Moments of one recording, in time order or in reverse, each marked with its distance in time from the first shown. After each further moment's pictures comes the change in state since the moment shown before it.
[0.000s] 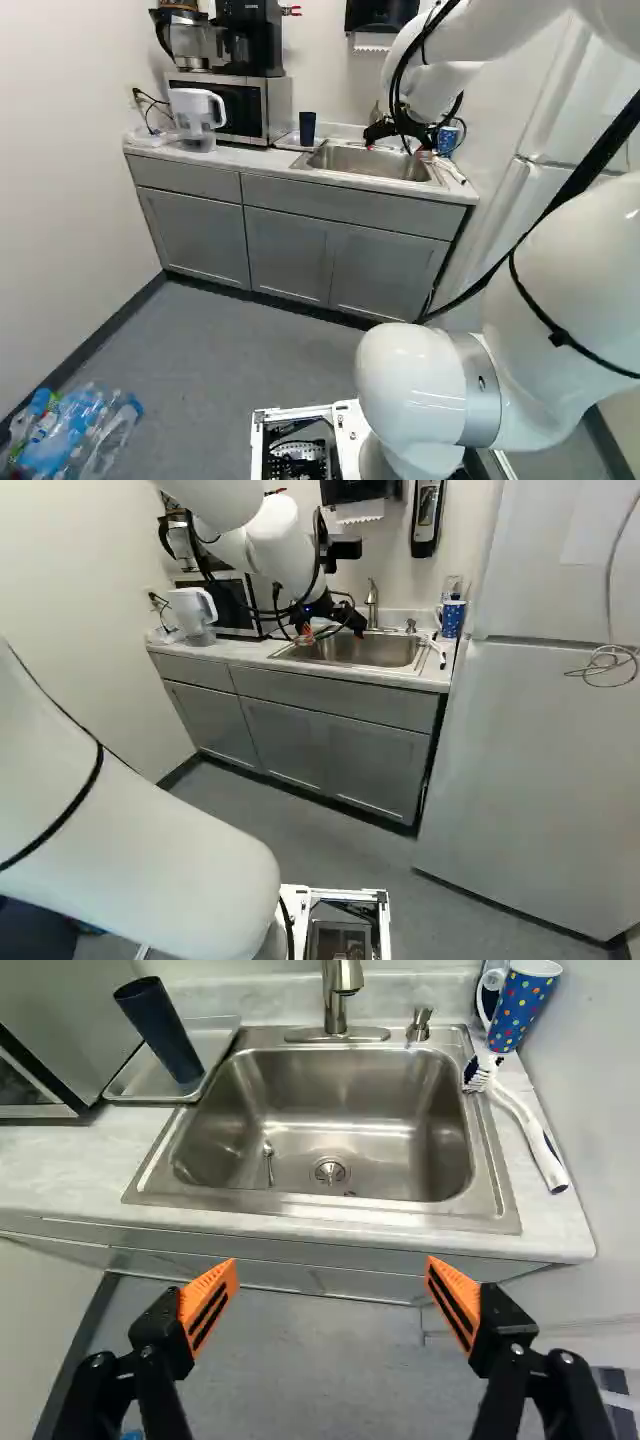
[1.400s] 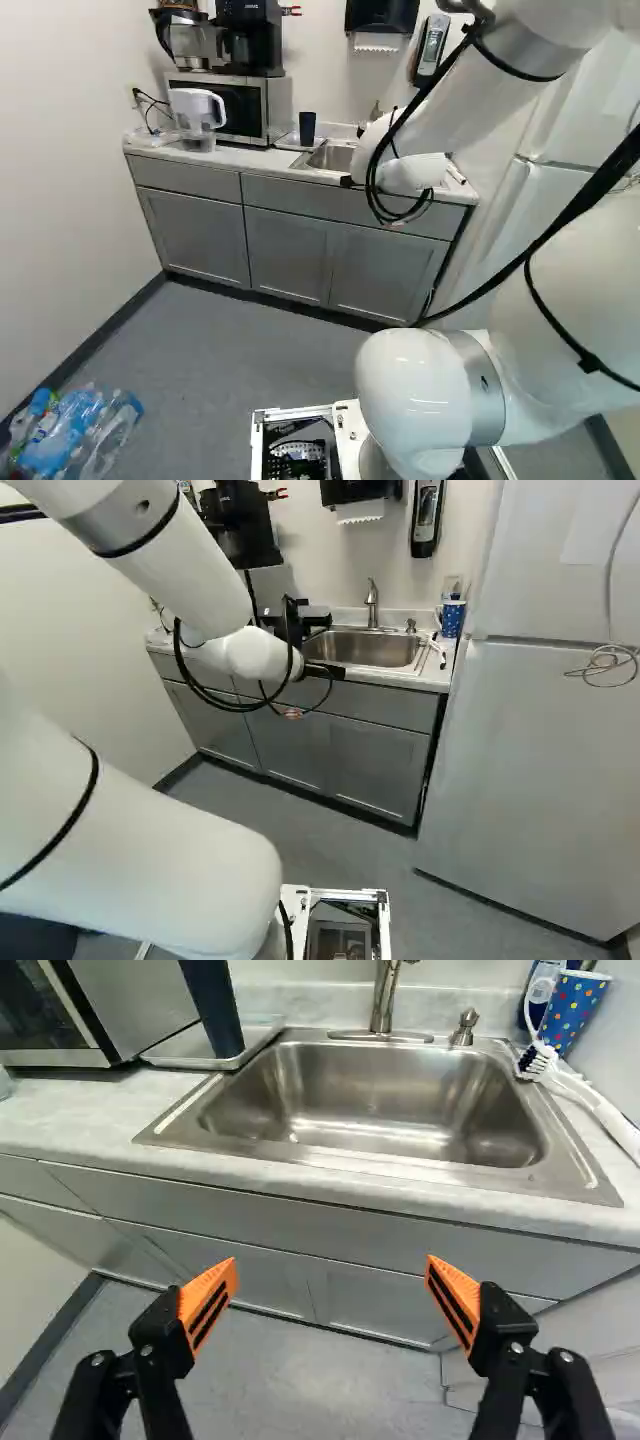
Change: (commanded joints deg) arm 7.6 2.3 25.1 -4.1 34.8 2.7
